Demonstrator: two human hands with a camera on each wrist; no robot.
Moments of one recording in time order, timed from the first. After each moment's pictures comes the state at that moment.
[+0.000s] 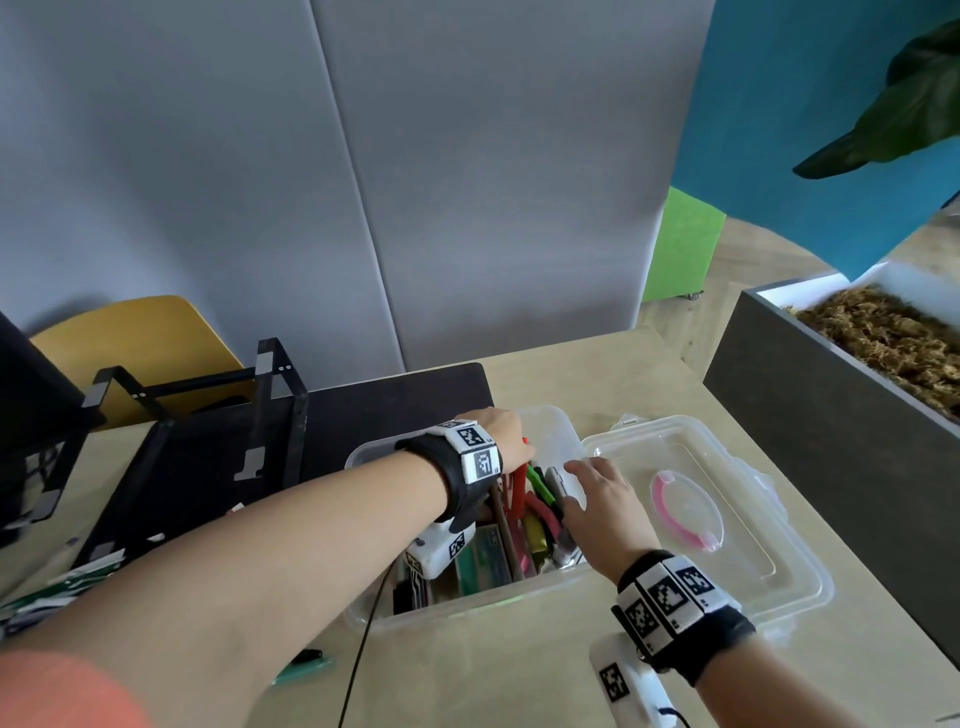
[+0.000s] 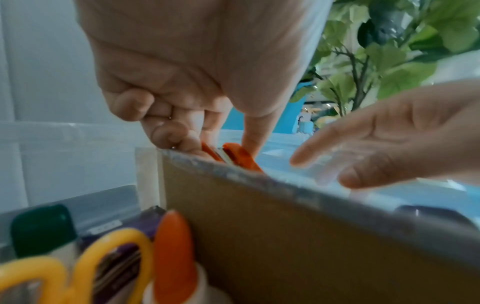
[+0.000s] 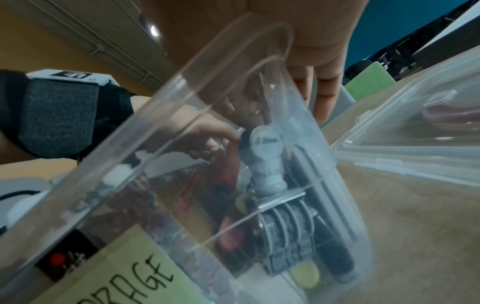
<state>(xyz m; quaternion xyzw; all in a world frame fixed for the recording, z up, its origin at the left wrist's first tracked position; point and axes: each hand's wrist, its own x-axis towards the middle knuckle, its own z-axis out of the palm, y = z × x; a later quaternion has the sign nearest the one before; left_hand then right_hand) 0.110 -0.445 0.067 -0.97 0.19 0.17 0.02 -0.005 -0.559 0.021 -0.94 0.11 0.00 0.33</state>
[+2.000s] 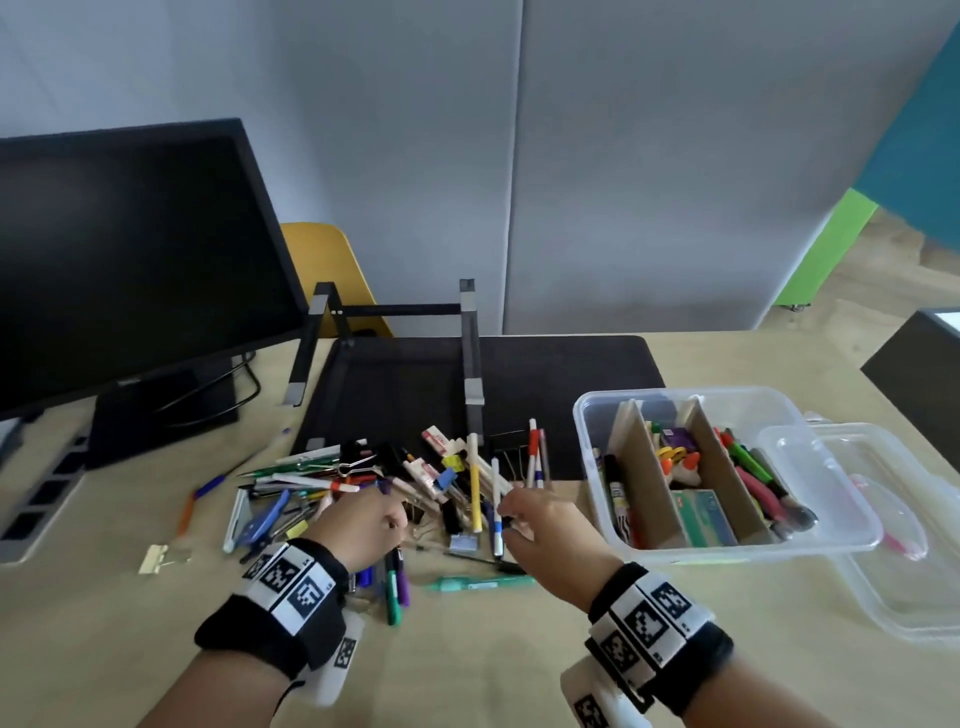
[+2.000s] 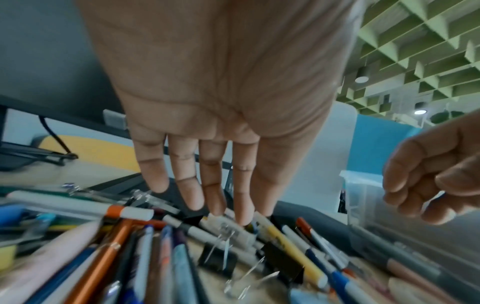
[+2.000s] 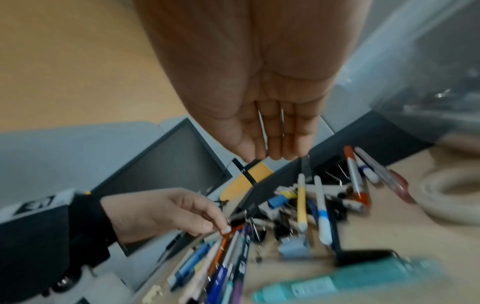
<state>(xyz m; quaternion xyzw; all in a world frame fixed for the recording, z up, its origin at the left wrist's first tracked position) 0.002 -0.041 0.029 -0.96 0.04 0.23 -0.13 -0.028 -0.273 0.044 -0.94 -0.12 0.10 0.32</state>
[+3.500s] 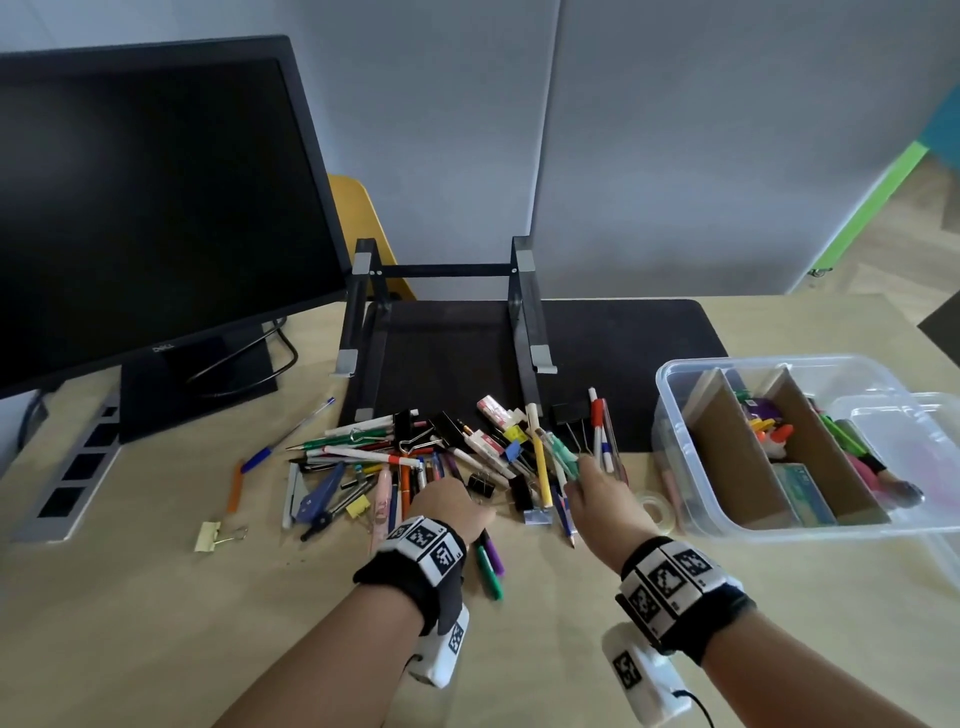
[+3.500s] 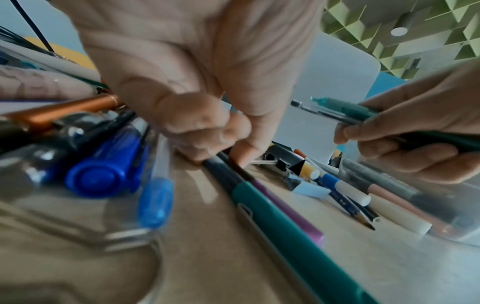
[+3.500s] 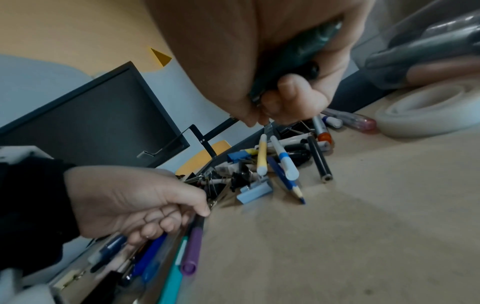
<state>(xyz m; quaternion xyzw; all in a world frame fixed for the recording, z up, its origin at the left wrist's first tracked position) 0.024 -0.054 -0.037 -0.94 -0.10 0.27 -0.19 0.002 -0.229 -0.015 -0.95 0.05 0.15 0.26</state>
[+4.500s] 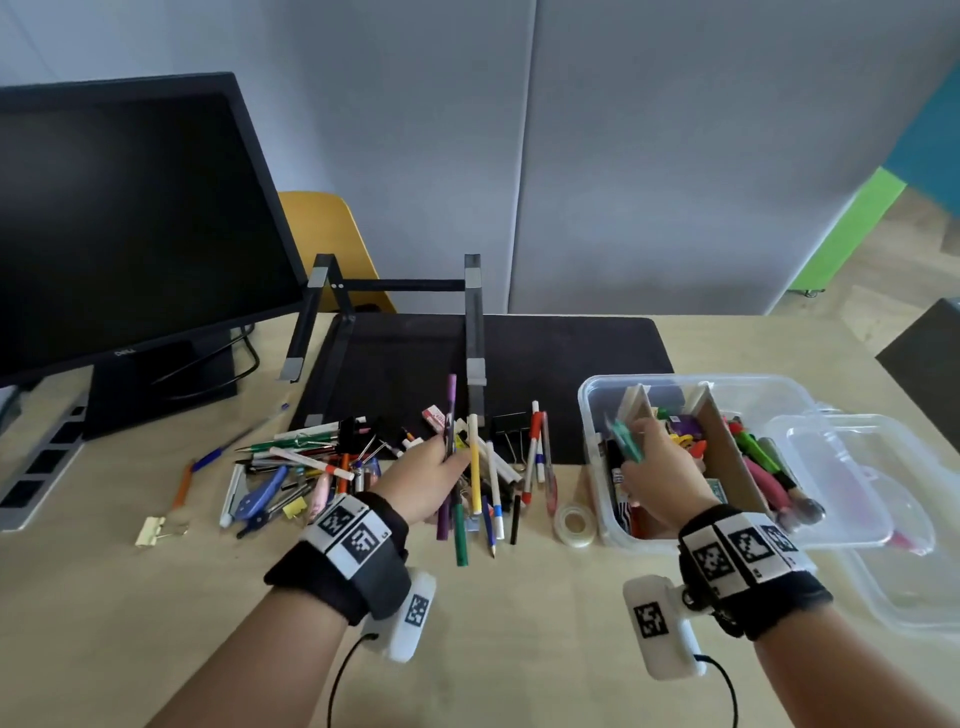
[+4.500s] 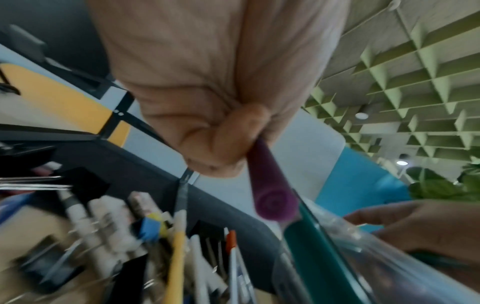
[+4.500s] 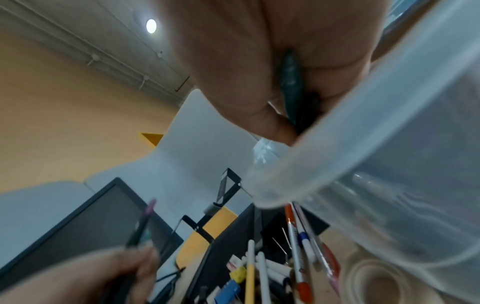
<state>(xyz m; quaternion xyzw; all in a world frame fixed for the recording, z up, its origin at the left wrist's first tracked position) 0.017 -0.108 0.043 -0.90 -0.01 0.20 -0.39 0.013 -0.358 0.052 -0.92 0.14 0.11 0.34</state>
